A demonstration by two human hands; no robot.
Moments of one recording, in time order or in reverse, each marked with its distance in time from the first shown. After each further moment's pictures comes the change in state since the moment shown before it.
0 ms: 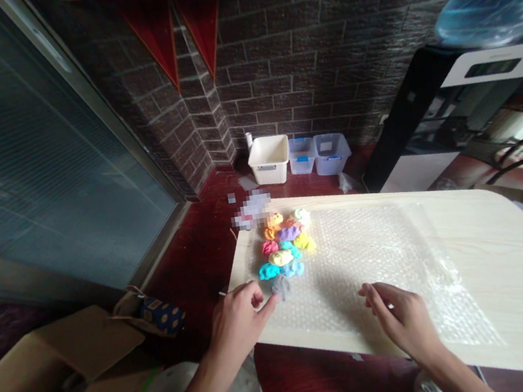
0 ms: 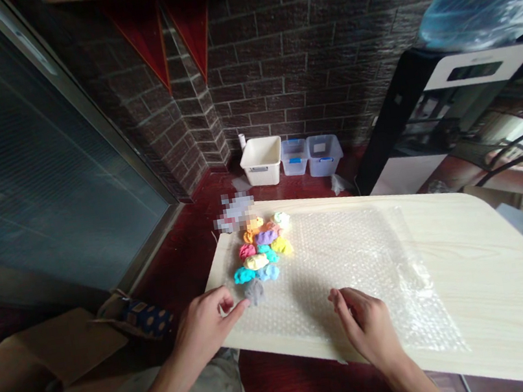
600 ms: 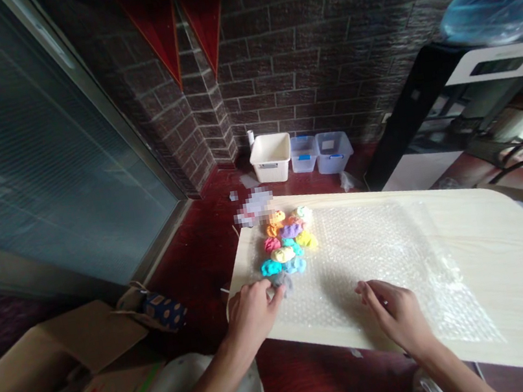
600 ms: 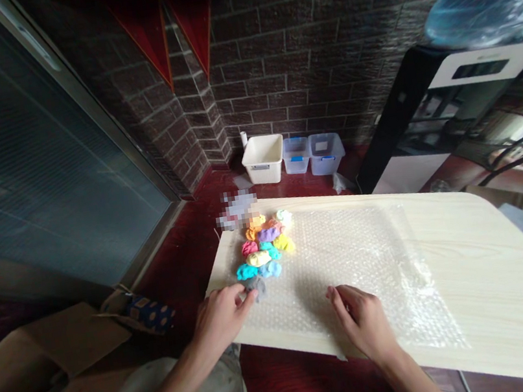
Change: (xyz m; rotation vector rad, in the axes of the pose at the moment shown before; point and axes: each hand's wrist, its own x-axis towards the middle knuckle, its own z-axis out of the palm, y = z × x) left_hand 0.009 0.012 0.015 0.126 -0.107 -0.099; right_hand 0.004 -0.004 0.006 -0.025 -0.018 -0.010
